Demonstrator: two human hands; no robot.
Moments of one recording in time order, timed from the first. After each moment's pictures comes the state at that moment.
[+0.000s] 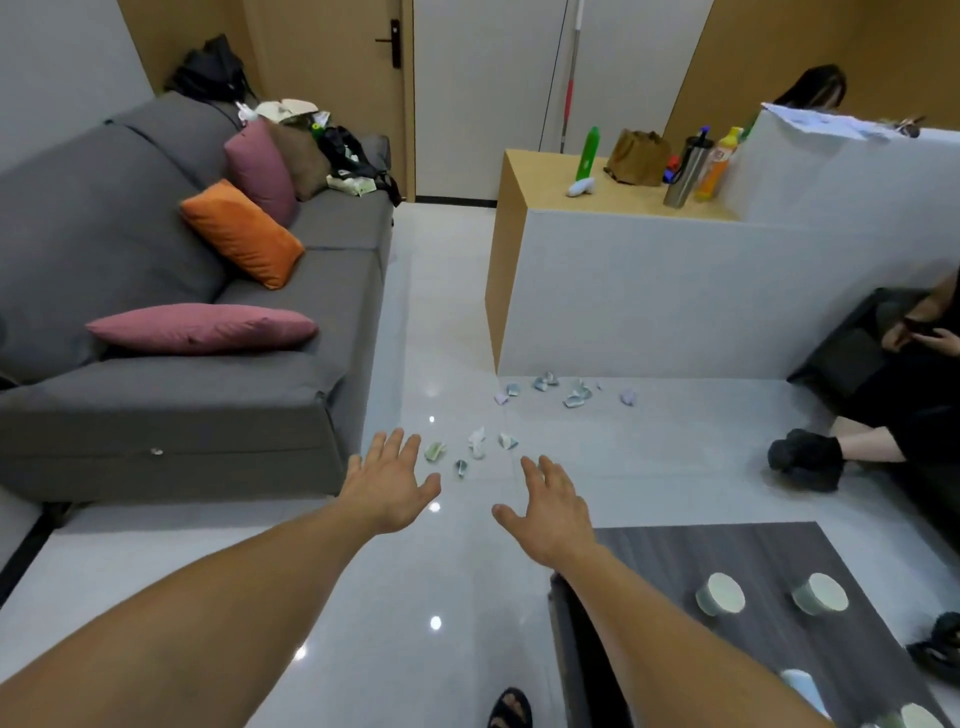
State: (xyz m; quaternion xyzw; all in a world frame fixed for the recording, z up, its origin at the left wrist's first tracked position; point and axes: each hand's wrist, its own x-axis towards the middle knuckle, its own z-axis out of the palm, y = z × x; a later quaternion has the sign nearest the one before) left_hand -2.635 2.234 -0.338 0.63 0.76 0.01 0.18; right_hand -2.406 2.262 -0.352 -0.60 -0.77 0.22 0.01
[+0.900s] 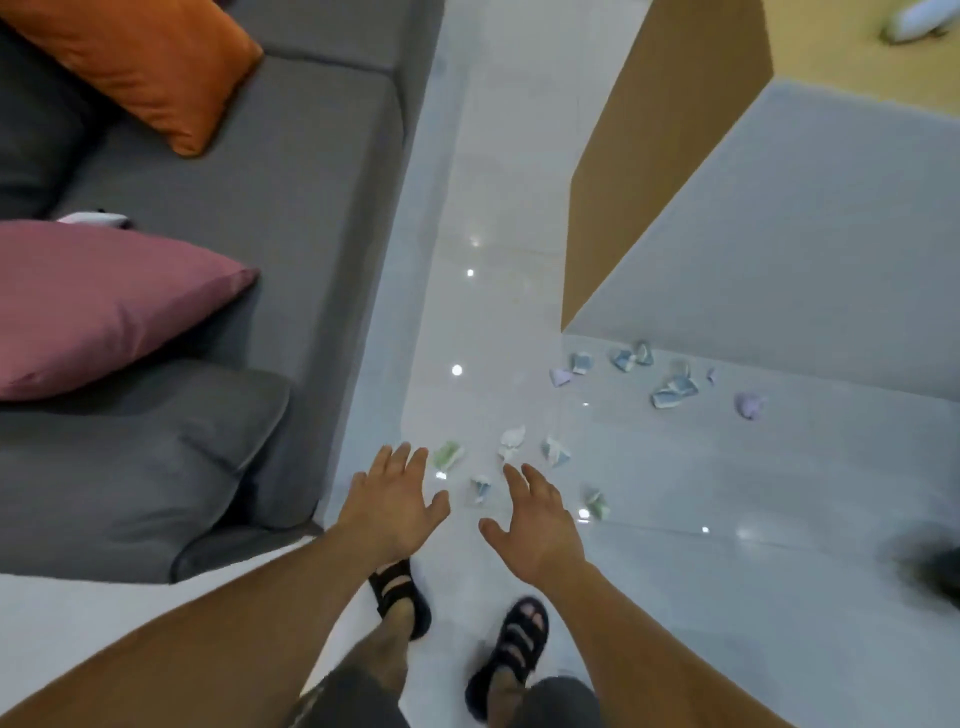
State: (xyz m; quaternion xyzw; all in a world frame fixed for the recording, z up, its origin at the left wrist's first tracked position) left_hand -2.784 2.712 -0.579 0.52 0.77 -0.08 0.36; right_hand -2.595 2.766 -0.591 -0.53 -0.76 0.32 -0.19
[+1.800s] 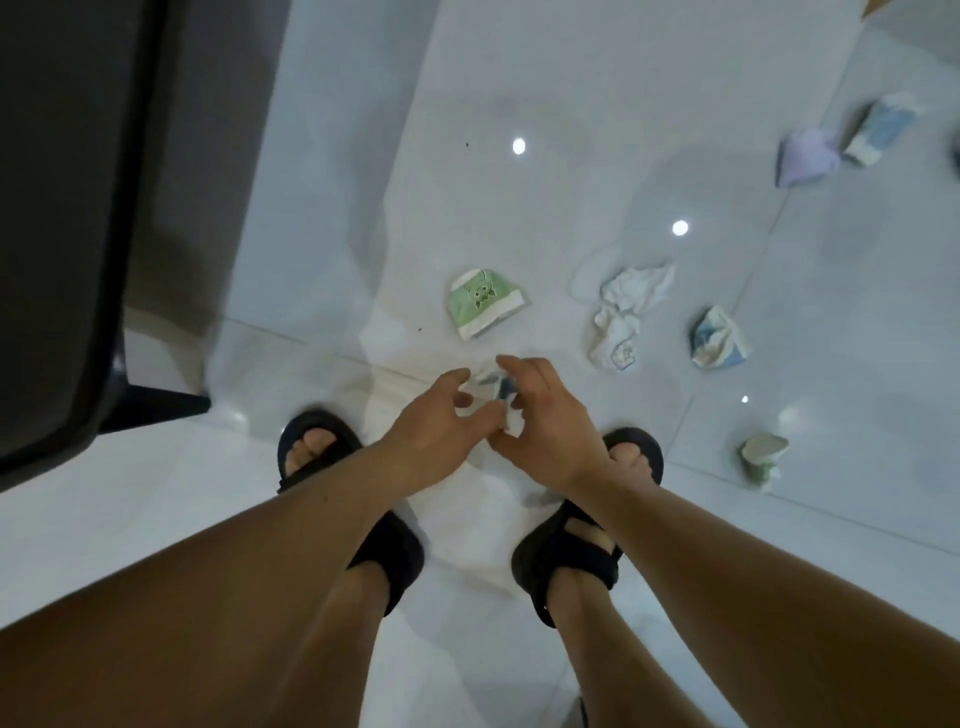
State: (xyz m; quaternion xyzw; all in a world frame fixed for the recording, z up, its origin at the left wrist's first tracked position) left_hand -2.731 2.739 -1.057 0.13 0.74 0.15 0.64; right_hand -2.594 2.818 -1.086 -0.39 -0.77 0.48 -0.14
